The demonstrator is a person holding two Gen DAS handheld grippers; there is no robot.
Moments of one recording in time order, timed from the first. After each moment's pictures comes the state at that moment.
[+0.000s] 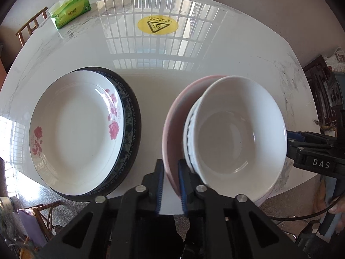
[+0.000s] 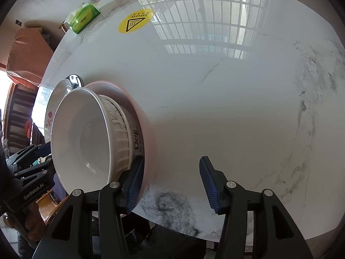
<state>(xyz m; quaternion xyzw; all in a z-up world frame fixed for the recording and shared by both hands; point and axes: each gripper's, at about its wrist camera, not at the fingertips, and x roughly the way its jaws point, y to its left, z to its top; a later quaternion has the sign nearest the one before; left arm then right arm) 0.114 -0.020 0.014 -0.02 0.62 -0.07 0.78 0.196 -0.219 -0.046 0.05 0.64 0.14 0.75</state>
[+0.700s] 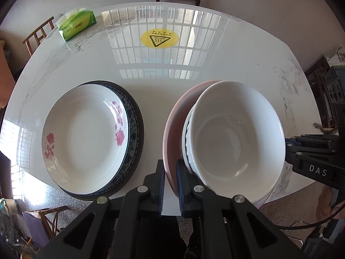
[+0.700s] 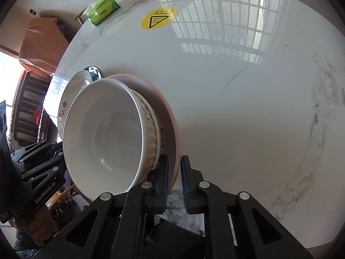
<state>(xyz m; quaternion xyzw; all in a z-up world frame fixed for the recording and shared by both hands) 0.107 -0.018 0.036 -0.02 0.59 -0.06 0.80 0.192 -0.199 -0.034 0.03 0.64 0.20 0.74</state>
